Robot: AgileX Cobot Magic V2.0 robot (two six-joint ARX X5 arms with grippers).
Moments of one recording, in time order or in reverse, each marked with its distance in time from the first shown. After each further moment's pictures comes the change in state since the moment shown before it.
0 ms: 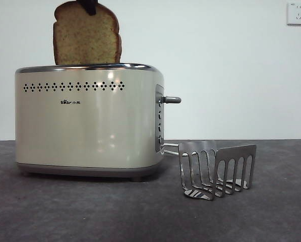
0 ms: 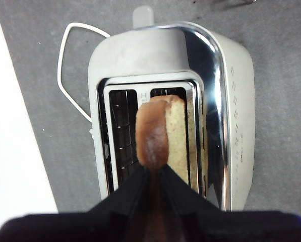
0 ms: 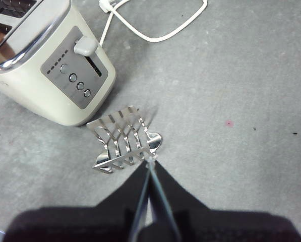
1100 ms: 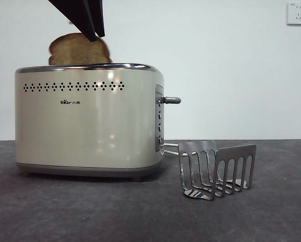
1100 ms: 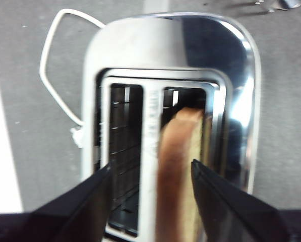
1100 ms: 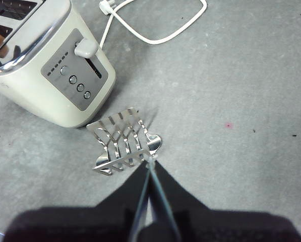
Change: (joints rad) left arm 0.076 0.076 0.000 0.051 0.085 -0.077; right arm 0.000 0.000 0.000 0.006 0.000 0.000
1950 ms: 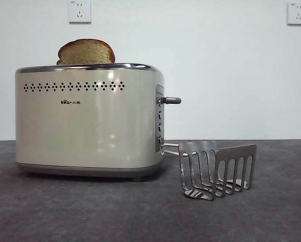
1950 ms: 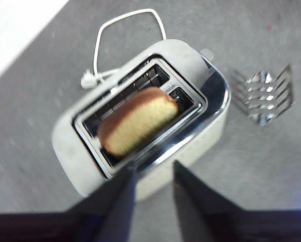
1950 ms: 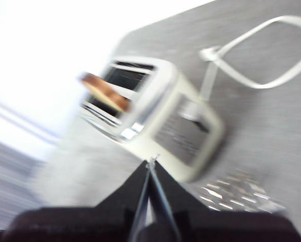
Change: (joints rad) left arm 0.007 -0.336 0.000 -0.157 0.002 -0.861; right arm 0.000 0.203 0.000 0.440 -0.433 0.338
